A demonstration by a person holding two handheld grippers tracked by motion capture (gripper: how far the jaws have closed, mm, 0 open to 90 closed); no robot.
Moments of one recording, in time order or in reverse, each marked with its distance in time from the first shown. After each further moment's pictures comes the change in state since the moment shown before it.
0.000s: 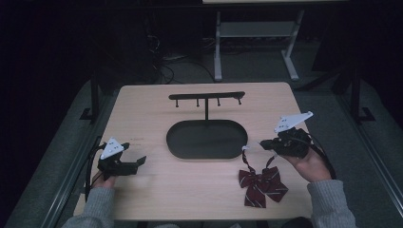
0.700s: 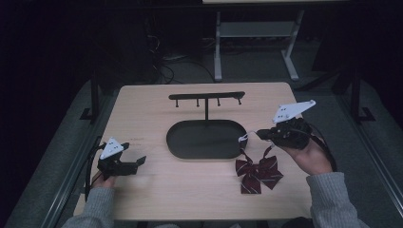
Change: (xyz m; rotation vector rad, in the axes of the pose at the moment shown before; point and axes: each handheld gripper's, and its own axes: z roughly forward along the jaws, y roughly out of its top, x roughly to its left) left arm 0.000 0.000 0.000 -0.003 -0.002 -0.006; right arm 0.011 0.039 -0.025 -0.054 -0.030 -0.069
